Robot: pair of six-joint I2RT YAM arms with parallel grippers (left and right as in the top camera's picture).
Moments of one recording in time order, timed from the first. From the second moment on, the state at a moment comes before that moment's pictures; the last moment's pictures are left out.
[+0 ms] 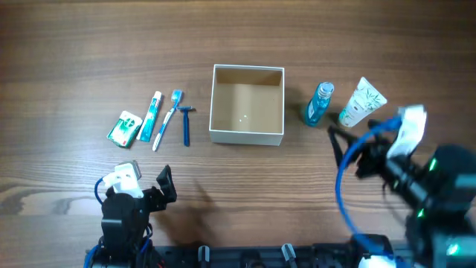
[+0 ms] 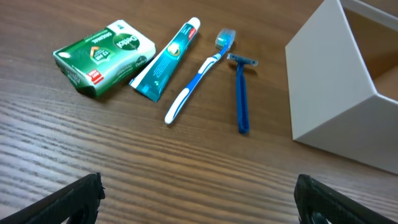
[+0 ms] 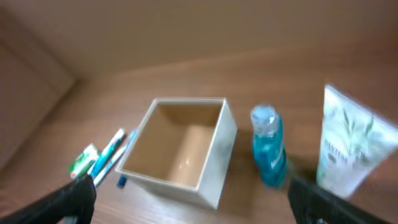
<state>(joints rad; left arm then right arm) -0.08 0.04 0.17 -0.70 -0.02 -0.36 -0.05 0.66 0.95 -0.73 -0.46 0.19</state>
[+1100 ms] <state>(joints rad) -0.08 0.04 0.17 -0.70 -0.02 -0.36 0.22 1.84 1.49 -1.06 0.11 0.43</state>
